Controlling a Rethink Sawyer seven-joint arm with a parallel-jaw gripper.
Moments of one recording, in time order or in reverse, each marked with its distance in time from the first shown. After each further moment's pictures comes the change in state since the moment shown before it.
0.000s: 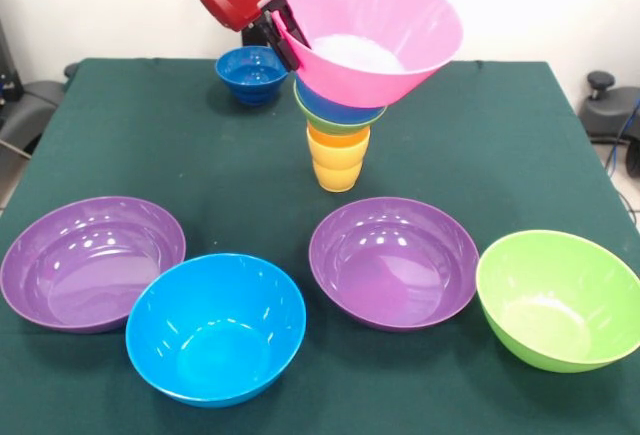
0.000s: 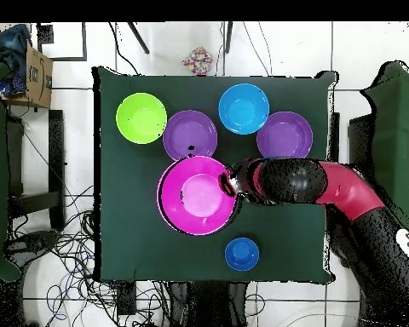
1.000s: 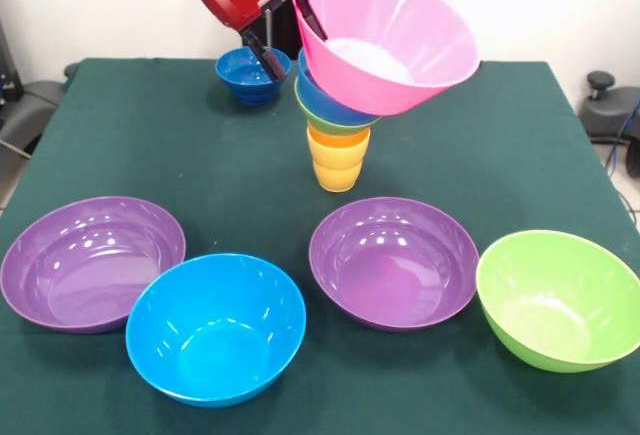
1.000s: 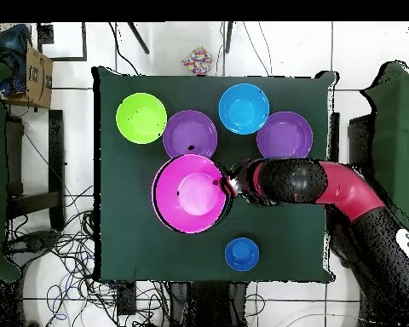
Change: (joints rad) arm 0.000 0.000 0.000 0.000 0.000 0.011 0.000
